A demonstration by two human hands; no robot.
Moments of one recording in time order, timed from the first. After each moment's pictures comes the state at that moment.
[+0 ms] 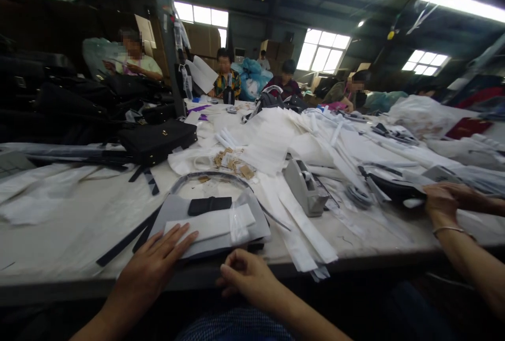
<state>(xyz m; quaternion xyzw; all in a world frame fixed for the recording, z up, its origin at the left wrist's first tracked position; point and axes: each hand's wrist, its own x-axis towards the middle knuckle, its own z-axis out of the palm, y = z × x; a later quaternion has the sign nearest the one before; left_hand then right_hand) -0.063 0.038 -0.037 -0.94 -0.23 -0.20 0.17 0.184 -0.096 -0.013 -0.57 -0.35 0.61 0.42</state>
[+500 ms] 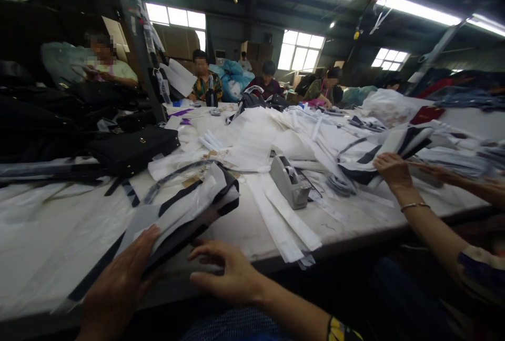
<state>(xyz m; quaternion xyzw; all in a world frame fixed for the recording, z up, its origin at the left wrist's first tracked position) -0.066 0.040 -0.045 -0.88 -0.32 -0.30 0.16 0.178 -0.079 0.010 -0.44 -0.57 0.46 0.52</state>
